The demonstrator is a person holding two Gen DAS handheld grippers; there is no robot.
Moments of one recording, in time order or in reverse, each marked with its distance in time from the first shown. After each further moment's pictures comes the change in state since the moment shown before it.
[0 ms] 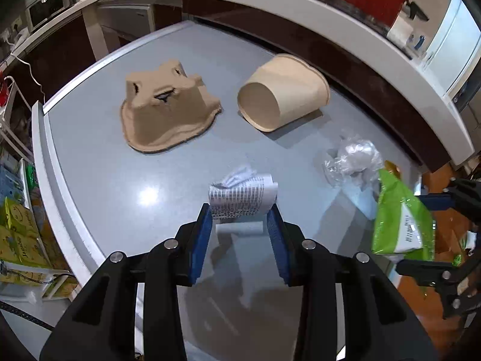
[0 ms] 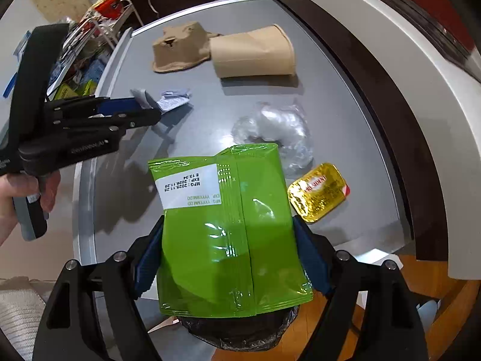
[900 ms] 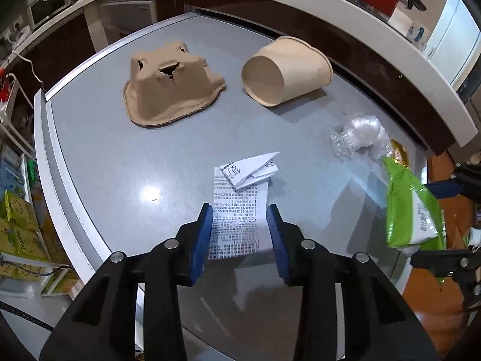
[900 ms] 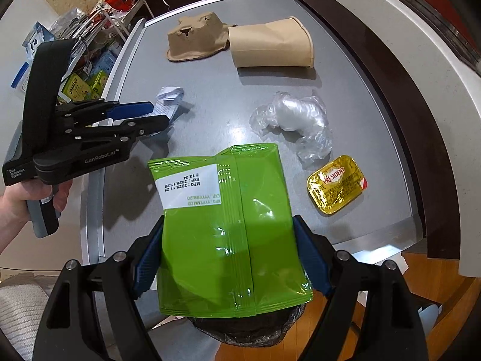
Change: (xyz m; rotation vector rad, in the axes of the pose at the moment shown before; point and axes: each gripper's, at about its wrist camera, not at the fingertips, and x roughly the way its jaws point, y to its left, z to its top) left arm 0.002 0.001 -0.018 -0.001 0.000 0.006; right arm 0.005 0.005 0.001 -0.015 0.027 0.035
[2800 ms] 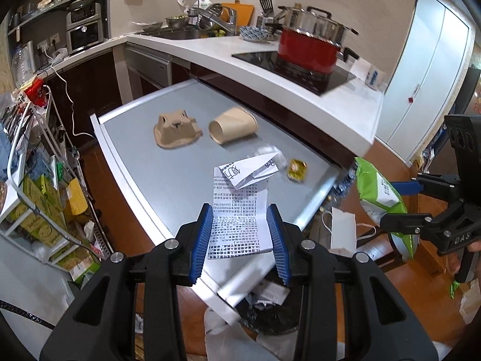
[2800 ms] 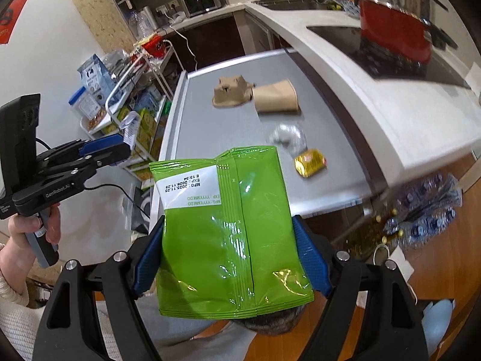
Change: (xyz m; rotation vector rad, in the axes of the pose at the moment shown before) left arm -0.186 -0.085 -0.083 -0.039 -0.234 0.021; right arm -0.140 0.014 -0.109 -0.012 -0.229 0.089
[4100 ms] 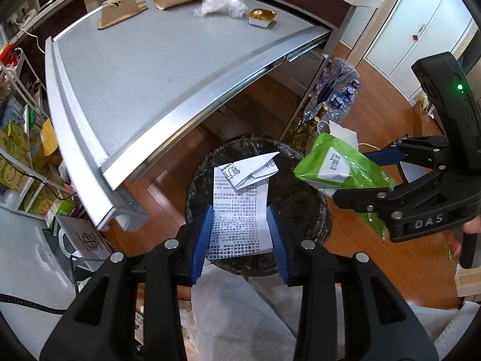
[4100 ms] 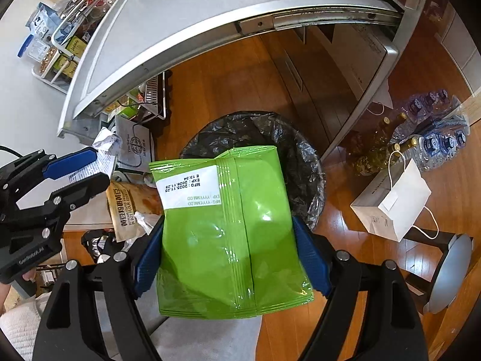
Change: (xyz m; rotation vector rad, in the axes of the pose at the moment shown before) left arm 0.104 -0.064 -0.131 0.046 0.334 -0.010; right arm 0.129 -0.046 -0.114 0.121 0.322 -0.056
